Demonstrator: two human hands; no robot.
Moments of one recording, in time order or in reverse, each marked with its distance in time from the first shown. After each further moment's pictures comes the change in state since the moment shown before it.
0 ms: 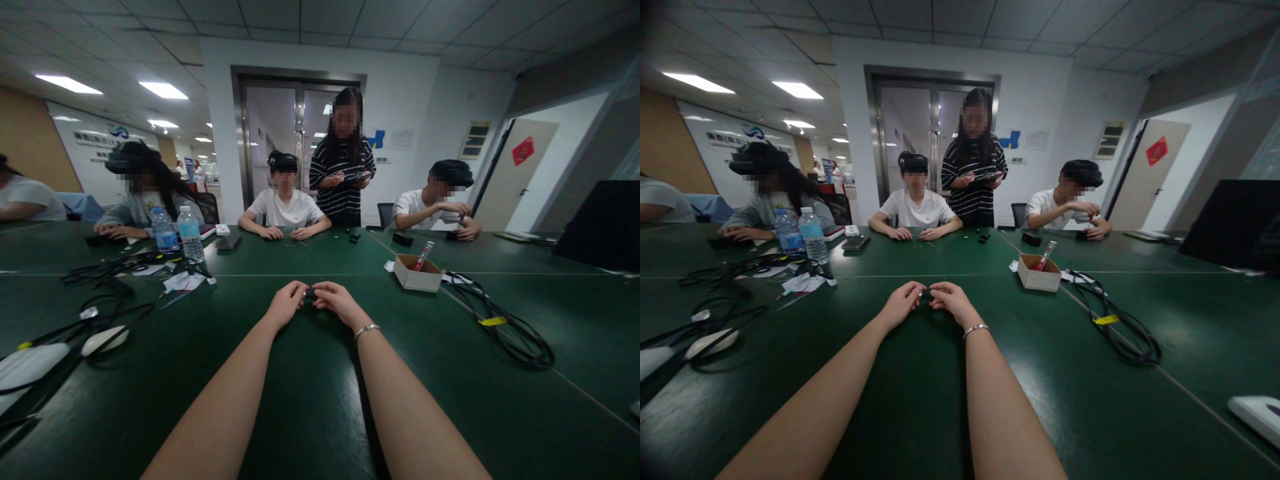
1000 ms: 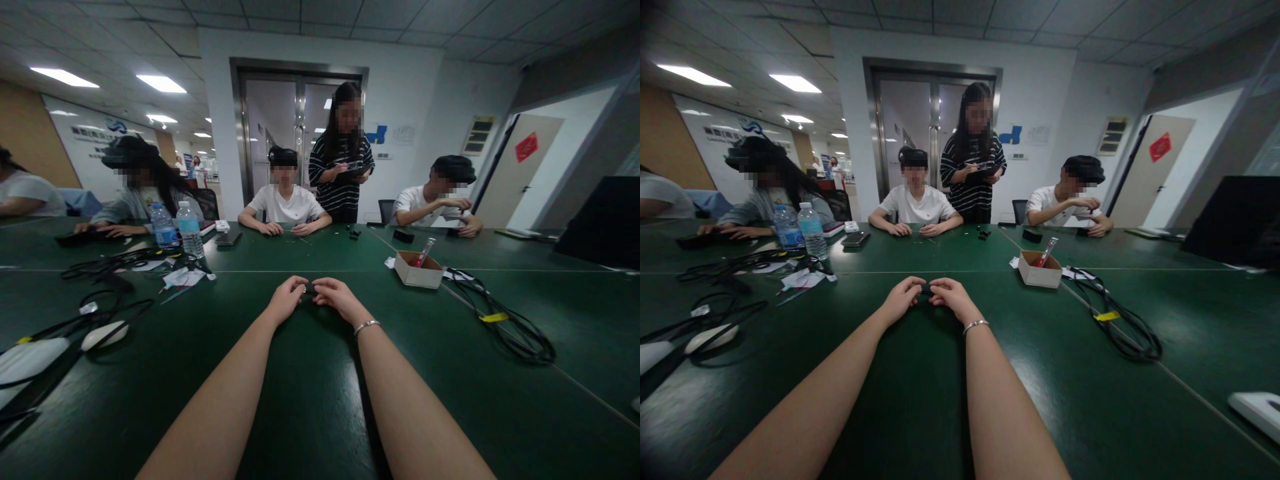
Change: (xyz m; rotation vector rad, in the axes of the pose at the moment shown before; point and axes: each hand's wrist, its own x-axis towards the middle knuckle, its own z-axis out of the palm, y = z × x) left_hand 0.004 -0.003 0.000 -0.038 0.026 -0.033; right_hand 0.003 0.003 -0.003 0.012 -0.020 0.001
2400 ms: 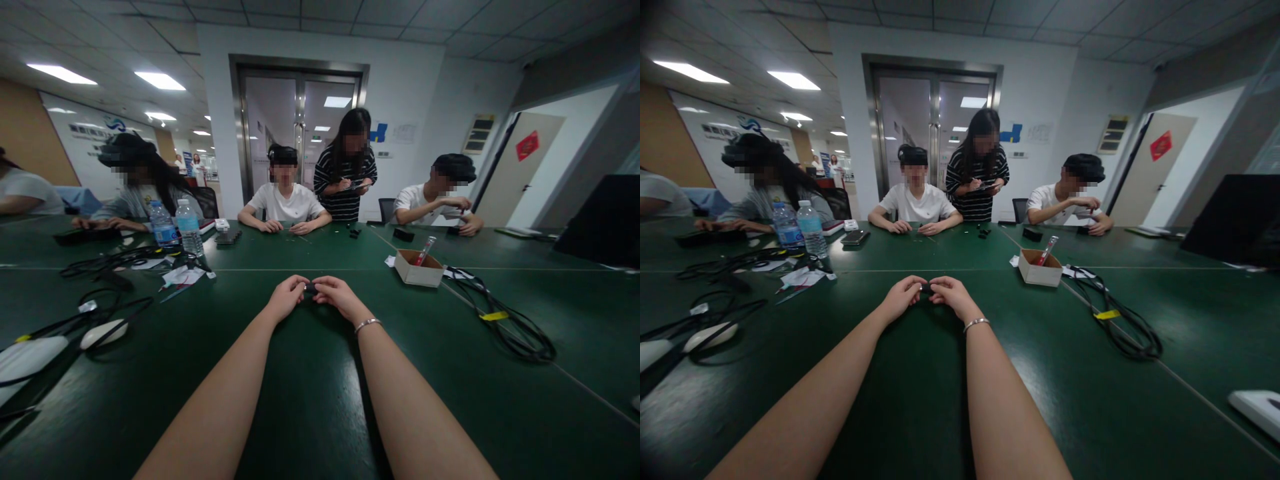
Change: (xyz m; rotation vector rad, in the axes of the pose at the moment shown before) left_hand -0.001 0.004 0.000 -0.027 -0.055 0.023; right_hand -0.001 -0.004 0.003 -0.006 0.013 0.014
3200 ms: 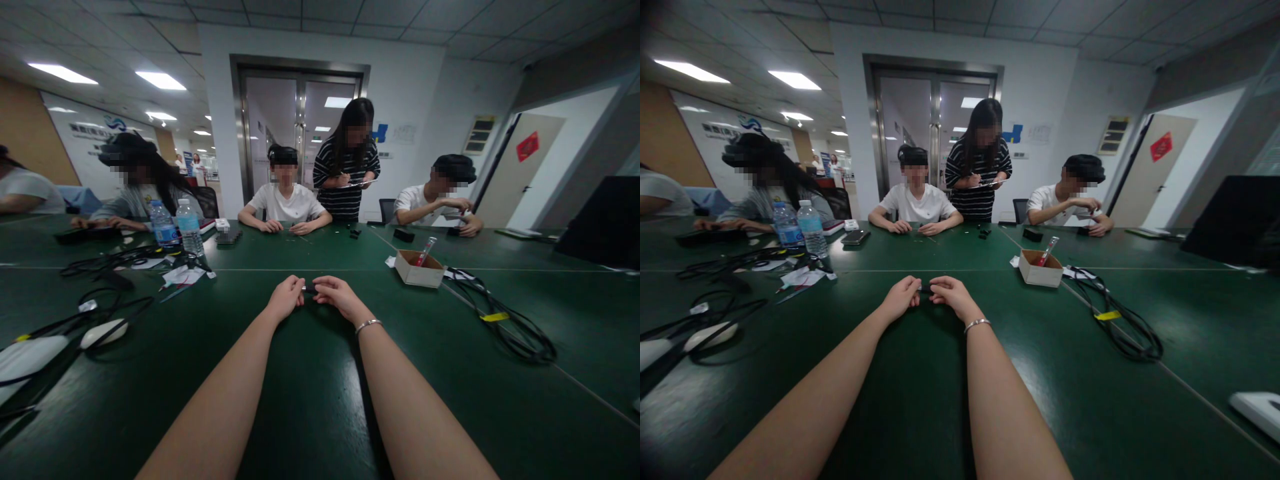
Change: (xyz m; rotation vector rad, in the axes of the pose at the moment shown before) left_hand 0.005 -0.010 0.000 0.108 0.026 -0.054; right_hand 0.000 0.002 -0.004 0.007 -0.020 -0.020
